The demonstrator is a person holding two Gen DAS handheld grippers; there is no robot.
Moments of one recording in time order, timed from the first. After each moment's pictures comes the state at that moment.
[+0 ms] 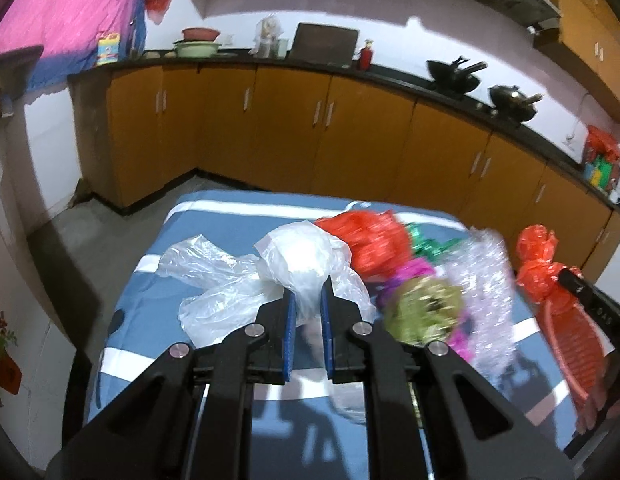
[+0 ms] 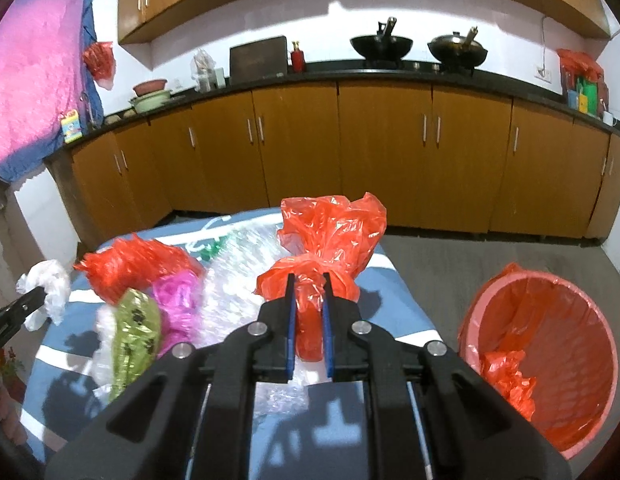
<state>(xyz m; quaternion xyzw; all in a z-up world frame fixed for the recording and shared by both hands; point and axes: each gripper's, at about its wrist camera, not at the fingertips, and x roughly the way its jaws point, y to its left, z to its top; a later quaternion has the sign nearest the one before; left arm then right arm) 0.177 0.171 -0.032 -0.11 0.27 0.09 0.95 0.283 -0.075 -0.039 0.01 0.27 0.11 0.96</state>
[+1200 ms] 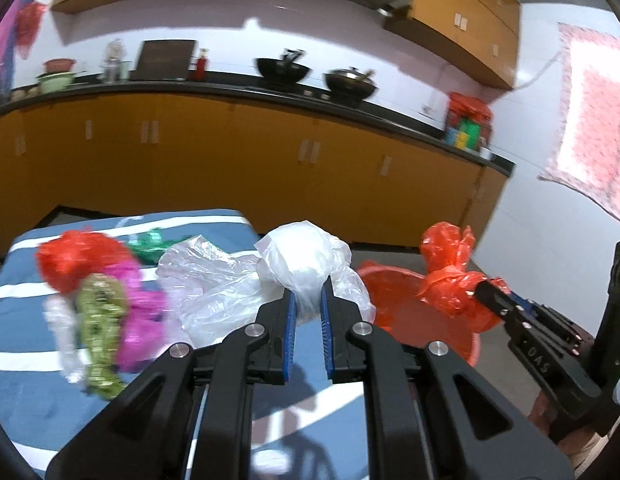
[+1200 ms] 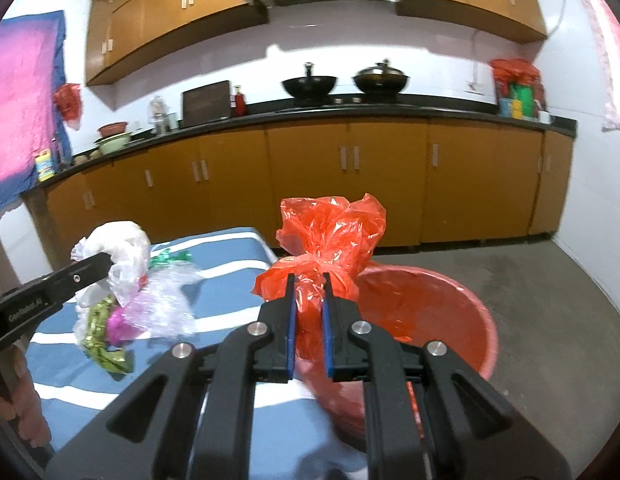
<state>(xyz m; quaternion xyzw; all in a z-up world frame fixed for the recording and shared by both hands) 0.180 -0.053 0.006 -0.07 0.24 -0.16 0.96 0.167 -0.251 -0.004 0.03 0.22 0.03 0.98</state>
